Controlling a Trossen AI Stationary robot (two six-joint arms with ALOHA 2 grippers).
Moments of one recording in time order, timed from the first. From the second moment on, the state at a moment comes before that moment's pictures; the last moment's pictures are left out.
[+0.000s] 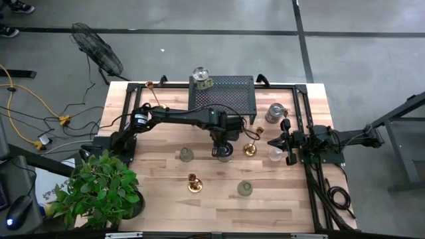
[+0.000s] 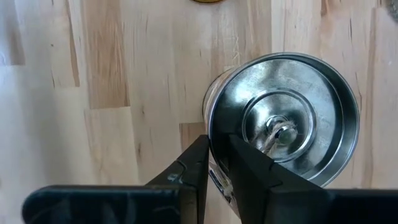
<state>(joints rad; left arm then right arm) 0.06 2.22 1.95 -1.08 0.02 0.10 0.12 0.01 0.01 0.04 0.05 -0.02</state>
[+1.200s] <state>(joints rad) 0.06 2.22 1.95 -1.09 0.04 0.11 0.12 0.01 0.01 0.04 0.05 -0.02</state>
